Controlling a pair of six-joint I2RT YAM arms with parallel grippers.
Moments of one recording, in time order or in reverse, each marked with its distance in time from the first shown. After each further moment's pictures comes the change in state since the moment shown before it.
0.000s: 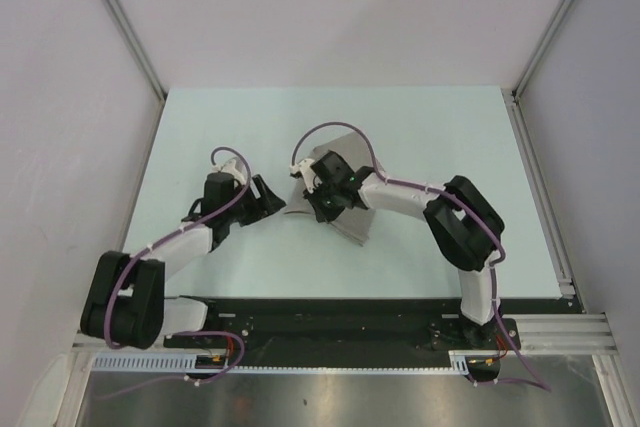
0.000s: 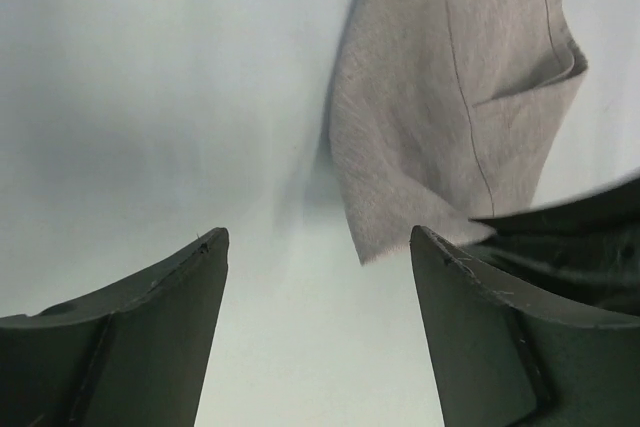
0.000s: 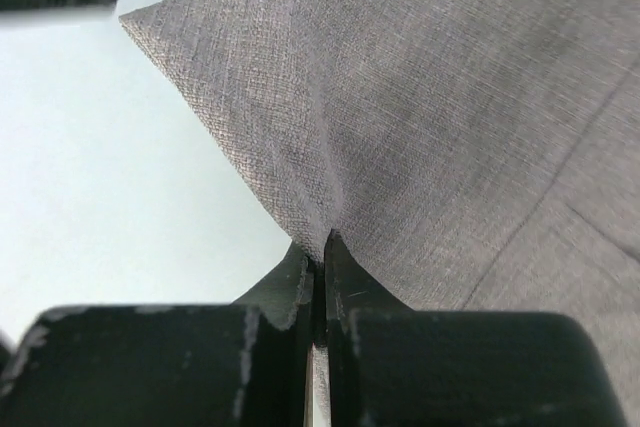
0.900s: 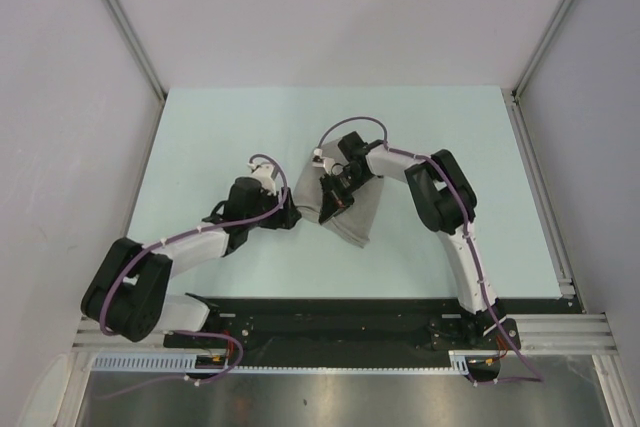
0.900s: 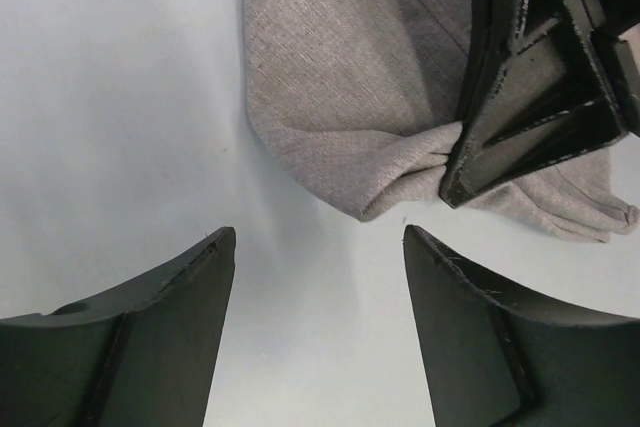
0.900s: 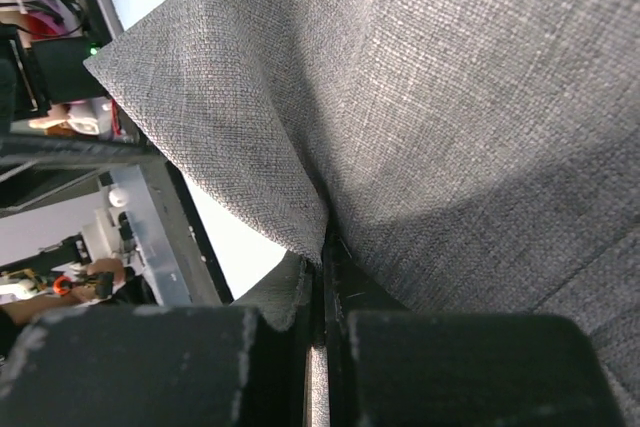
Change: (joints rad) left arm -0.240 0.008 -0.005 0.055 -0.140 0.293; right arm -0.282 0.381 0.338 -0.329 -0.828 0.025
